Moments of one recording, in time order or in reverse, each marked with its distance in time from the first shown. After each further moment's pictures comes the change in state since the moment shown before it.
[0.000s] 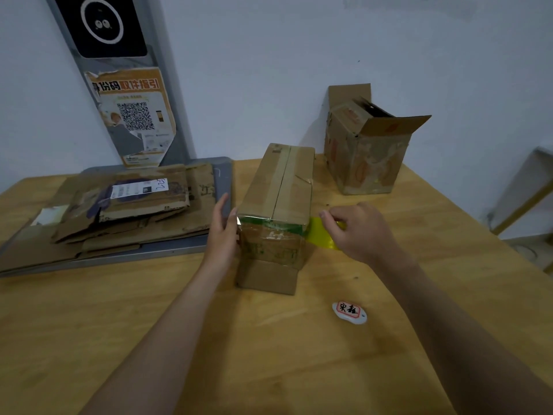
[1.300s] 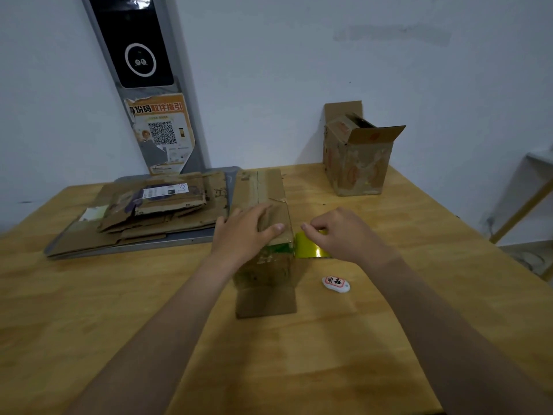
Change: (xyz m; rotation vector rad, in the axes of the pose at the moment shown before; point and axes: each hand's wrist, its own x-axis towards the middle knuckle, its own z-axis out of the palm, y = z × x) left_hand -0.088 0.073 -0.002 1.128 -0.216 0.359; right_hand -0.042 -0.054 -0.043 0.072 -0.211 -0.022
